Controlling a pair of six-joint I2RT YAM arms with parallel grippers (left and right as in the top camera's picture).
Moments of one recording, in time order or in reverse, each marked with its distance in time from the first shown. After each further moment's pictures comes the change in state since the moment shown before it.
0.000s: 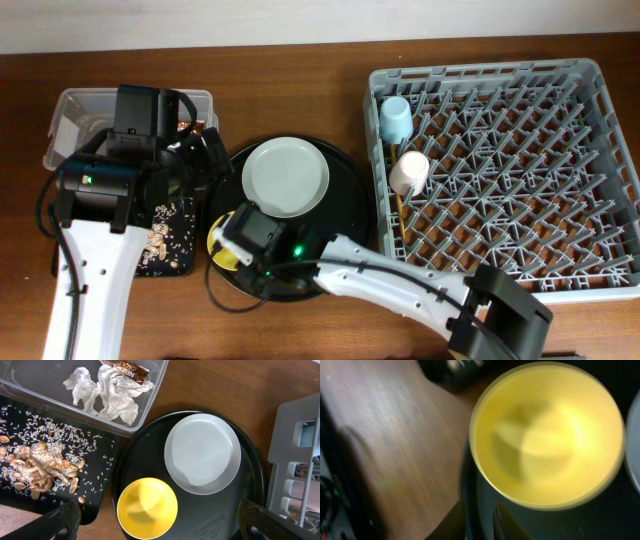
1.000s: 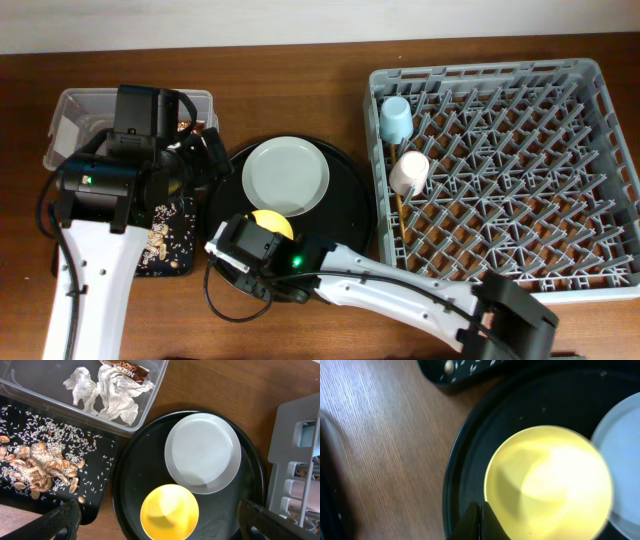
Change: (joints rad) left arm 0.000 0.000 0.000 0.000 0.000 0.000; right arm 0.028 -0.032 0.000 -0.031 0.124 -0.129
